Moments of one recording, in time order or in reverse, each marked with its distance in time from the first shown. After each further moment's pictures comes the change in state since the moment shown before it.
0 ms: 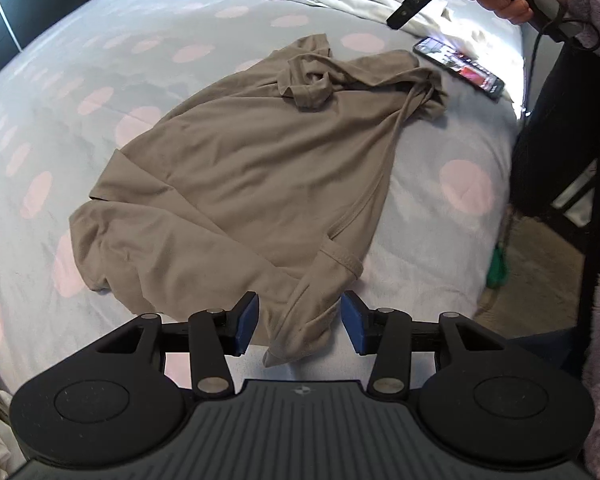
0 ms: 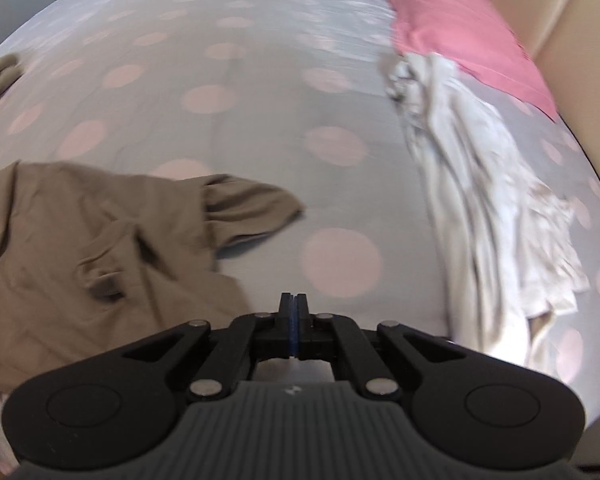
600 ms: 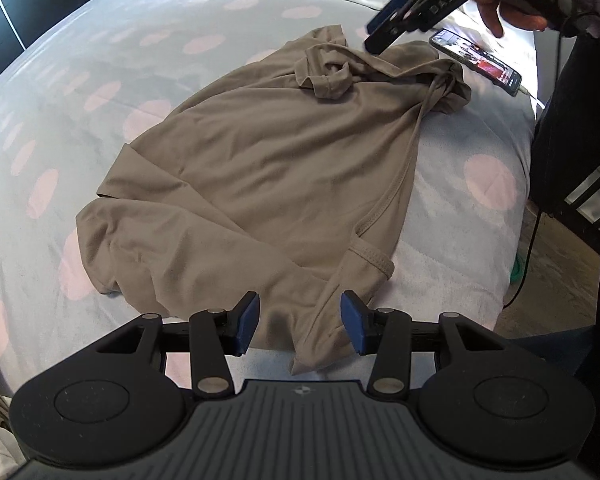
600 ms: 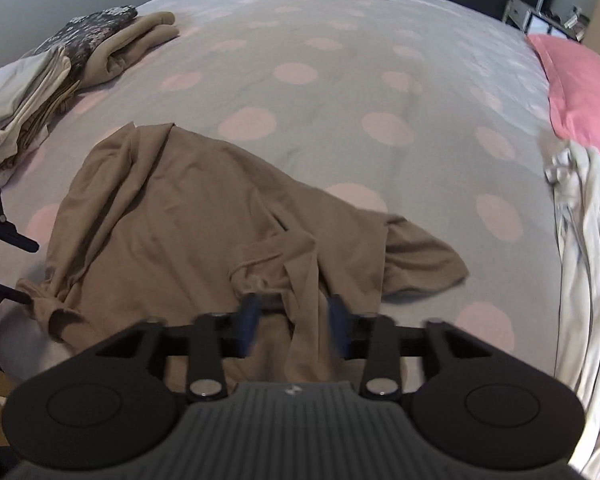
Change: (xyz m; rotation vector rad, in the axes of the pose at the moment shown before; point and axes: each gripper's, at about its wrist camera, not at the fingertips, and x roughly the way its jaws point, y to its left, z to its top) left arm 0.018 0.009 0.001 -0.008 -0.002 0.032; right arm 0.003 0.092 0.003 -0.373 -0.076 0.303
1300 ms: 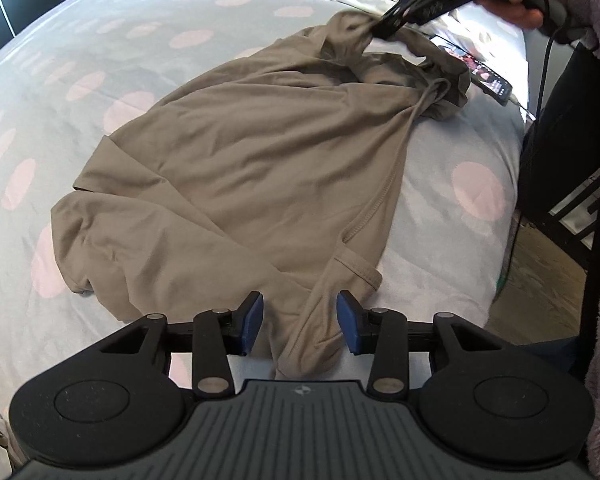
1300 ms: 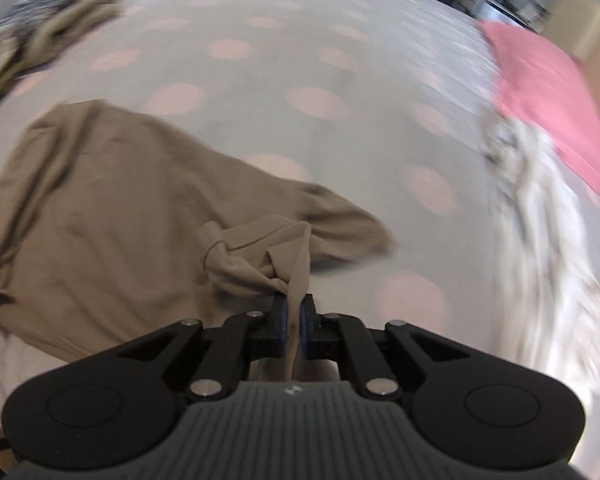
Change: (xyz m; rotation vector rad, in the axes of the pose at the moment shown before) left arm 0.008 0.001 0.001 -0.023 0.004 -0.079; right arm -0.007 -0.043 -0.015 0.099 0.107 -0.227
